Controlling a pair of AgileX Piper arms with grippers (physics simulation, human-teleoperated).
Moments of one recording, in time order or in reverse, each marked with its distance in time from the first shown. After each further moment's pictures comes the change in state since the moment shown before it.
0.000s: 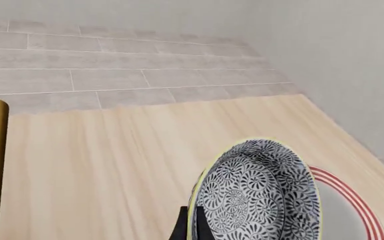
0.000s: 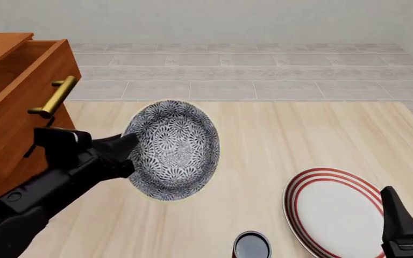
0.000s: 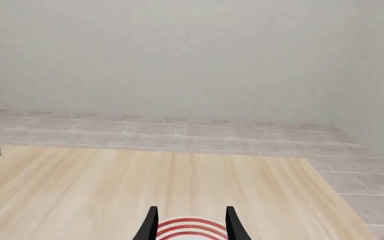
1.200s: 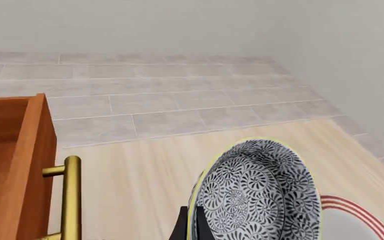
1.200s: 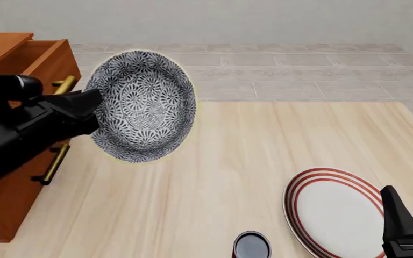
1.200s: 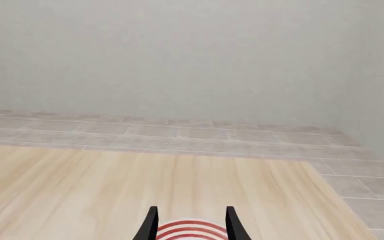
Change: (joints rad) left arm 0.116 -0.151 -0.258 0.368 0.071; right arm 0.013 0.000 -0.008 0.000 -0.002
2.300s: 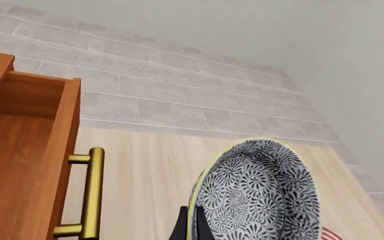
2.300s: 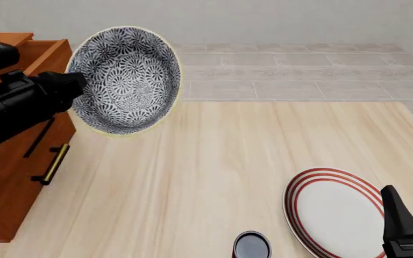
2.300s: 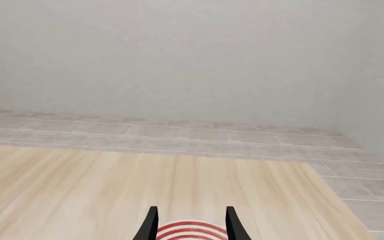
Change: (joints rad) left arm 0.086 0.042 -0.142 0.158 -0.172; right arm 0.002 0.000 -0.002 -0.002 -0.004
